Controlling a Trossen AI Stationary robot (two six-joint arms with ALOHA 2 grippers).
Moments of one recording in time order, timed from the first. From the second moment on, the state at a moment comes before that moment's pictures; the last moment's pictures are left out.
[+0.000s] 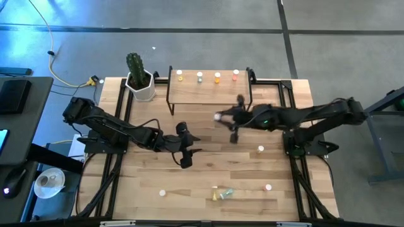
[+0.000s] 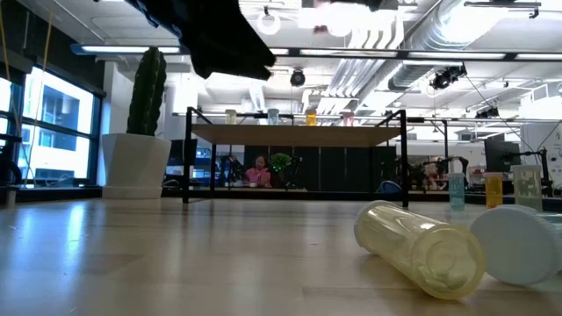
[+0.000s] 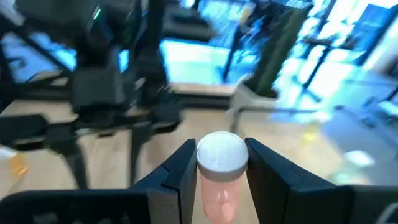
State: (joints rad) left arm -0.16 1.47 0.88 0.03 -0.41 -0.22; right arm 0.11 1.21 1.01 -0.03 0.34 -0.13
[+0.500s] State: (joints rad) left arm -0.17 1.26 0.88 -0.10 -0.51 -0.07; right arm -0.05 0.97 1.01 -0.02 0.39 -0.27
